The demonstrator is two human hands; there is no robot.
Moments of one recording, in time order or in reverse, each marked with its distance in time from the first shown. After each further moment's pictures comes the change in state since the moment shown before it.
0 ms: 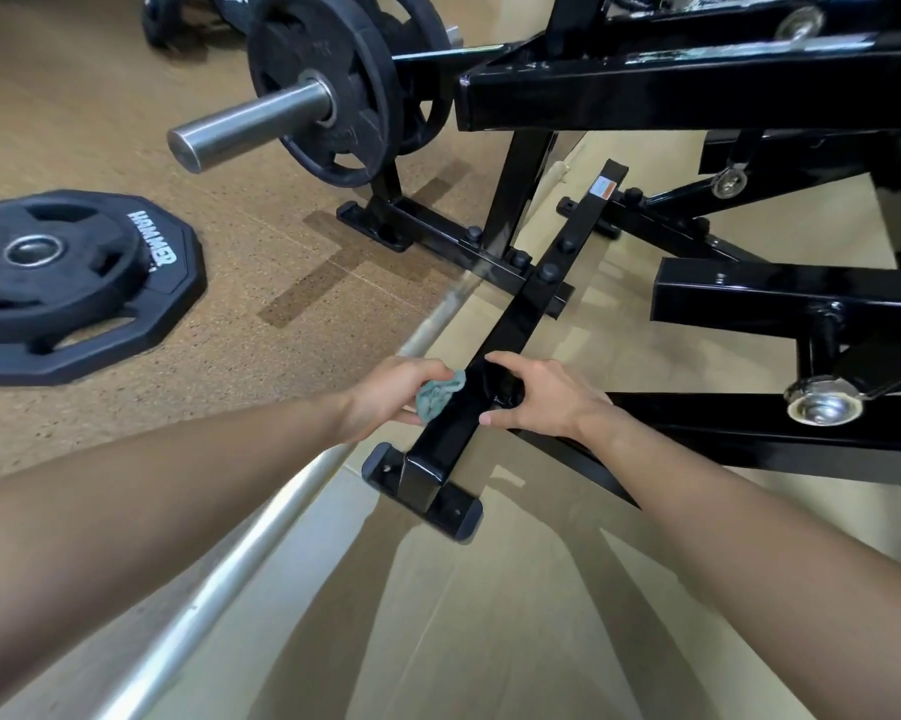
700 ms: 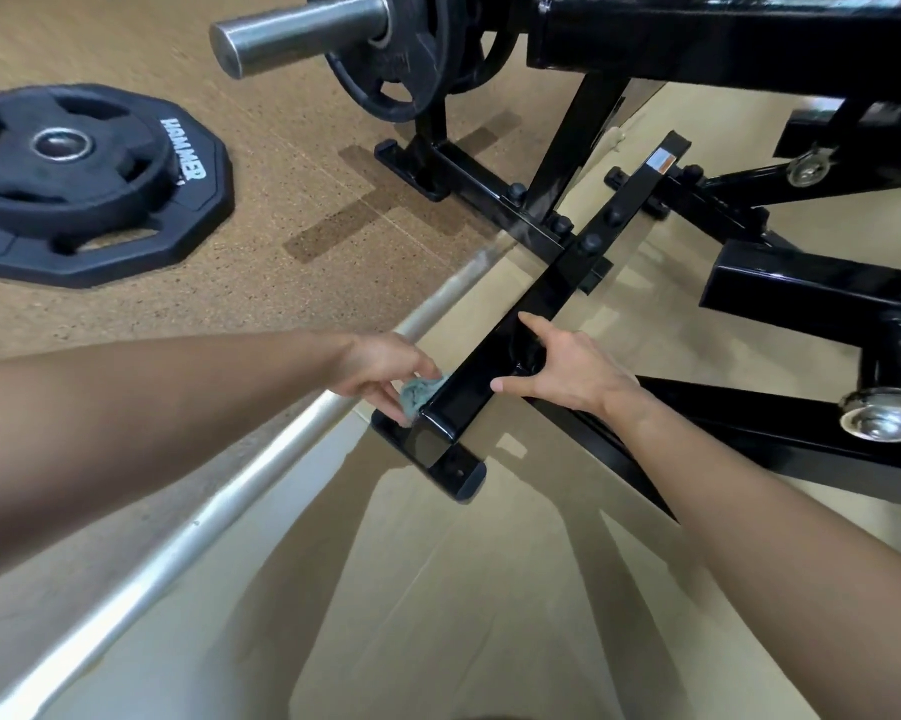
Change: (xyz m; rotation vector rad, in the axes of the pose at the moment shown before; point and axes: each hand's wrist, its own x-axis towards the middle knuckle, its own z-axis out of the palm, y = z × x) left_hand 0.003 -0.028 -0.024 0.155 -0.112 -0.324; right_hand 0.013 0.007 0.010 0.068 -0.060 0.029
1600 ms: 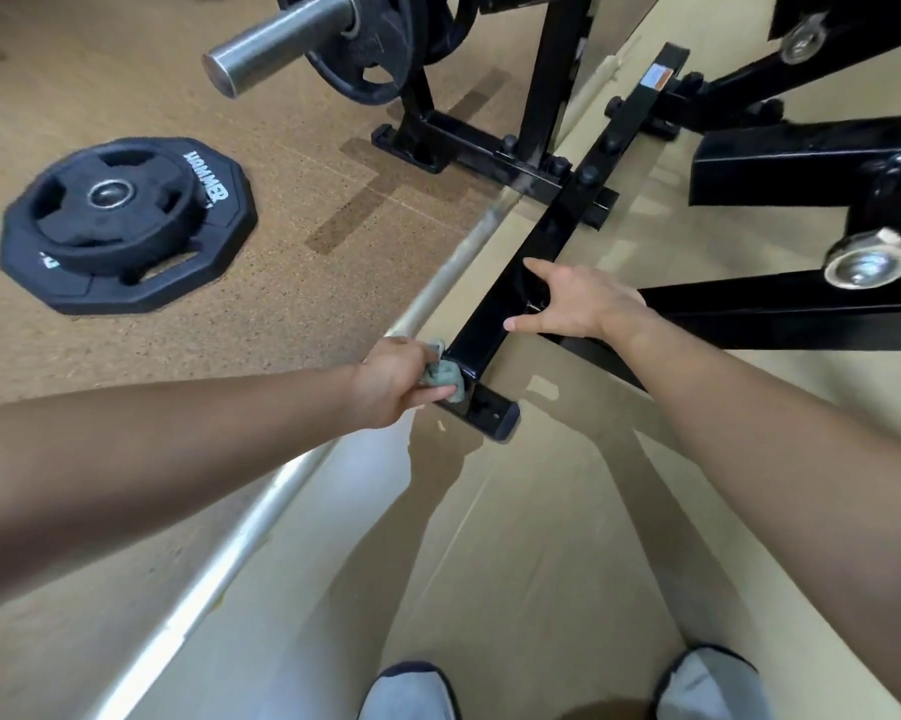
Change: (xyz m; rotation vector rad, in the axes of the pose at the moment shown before) left_hand -0.059 -0.035 0.057 -0.557 0.341 -0.004; right_hand -0.020 -0.010 -0.002 -0.122 0.035 -0.006
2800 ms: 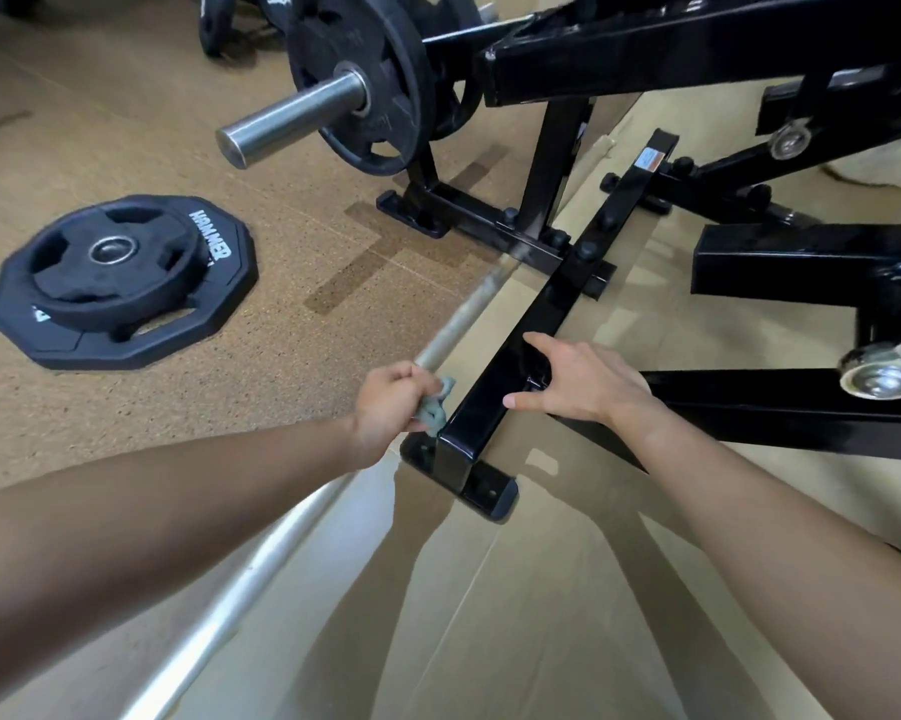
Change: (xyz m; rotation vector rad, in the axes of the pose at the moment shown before) left_hand 0.027 0.028 -0.001 0.144 0.005 0.310; right_hand -0.001 0.002 0.002 0.008 0.045 -0.047
